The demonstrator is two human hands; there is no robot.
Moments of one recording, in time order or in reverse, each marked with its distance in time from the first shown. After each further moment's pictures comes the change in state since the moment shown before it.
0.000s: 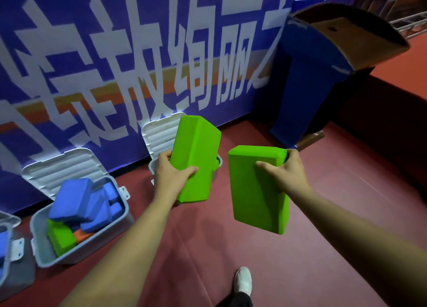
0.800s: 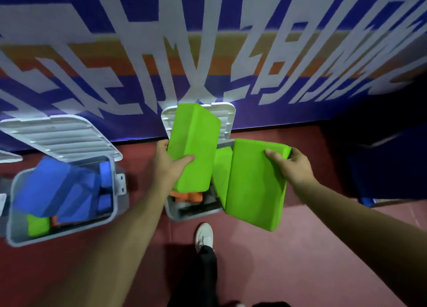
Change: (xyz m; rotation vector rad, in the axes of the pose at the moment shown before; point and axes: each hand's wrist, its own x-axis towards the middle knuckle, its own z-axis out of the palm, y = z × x) left_hand 0.484 -0.140 0.131 -0.055 0.262 -0.420; right_hand 0.504 0.014 0.377 -0.165 -0.475 0.189
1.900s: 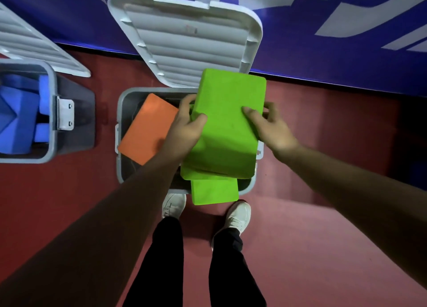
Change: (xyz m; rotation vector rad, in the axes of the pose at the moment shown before) left_hand 0.139 -0.152 0.268 -0.026 -0.134 -0.198; right_hand 0.294 0.137 0.152 -0.007 -0.604 0.077
